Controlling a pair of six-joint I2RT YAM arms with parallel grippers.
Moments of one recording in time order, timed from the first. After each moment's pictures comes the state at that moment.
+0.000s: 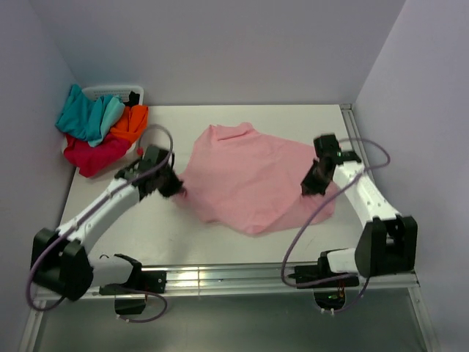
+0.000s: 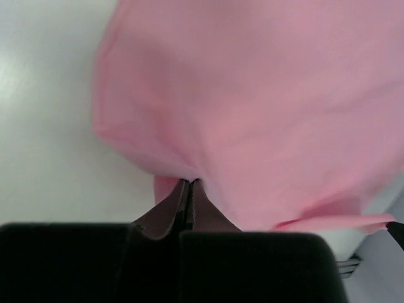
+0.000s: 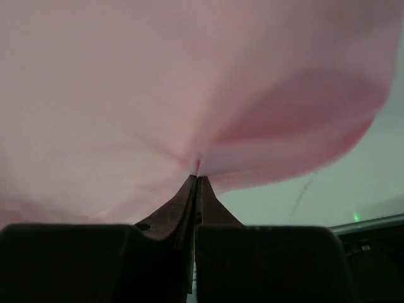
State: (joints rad) left arm -0.44 1.16 0.75 -0.59 -0.02 -1.02; right arm 0.09 1.21 0.82 -0.91 -0.01 0.74
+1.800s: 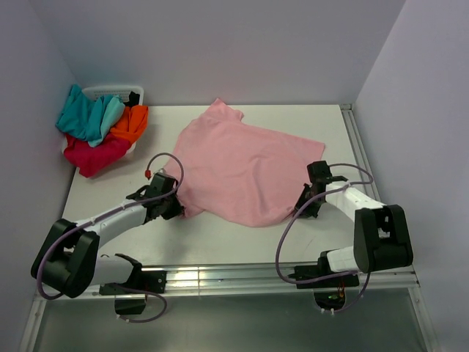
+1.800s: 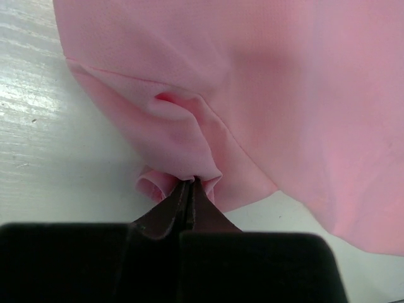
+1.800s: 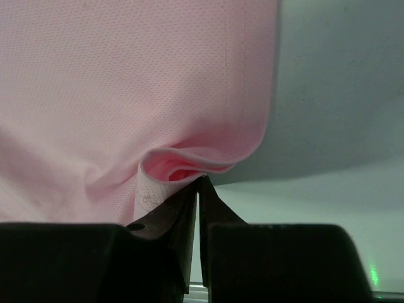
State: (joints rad) left arm -0.45 1.28 0.54 -0.25 -0.06 -0.86; right arm 0.10 1.36 0.64 -0.59 -0.12 0.67
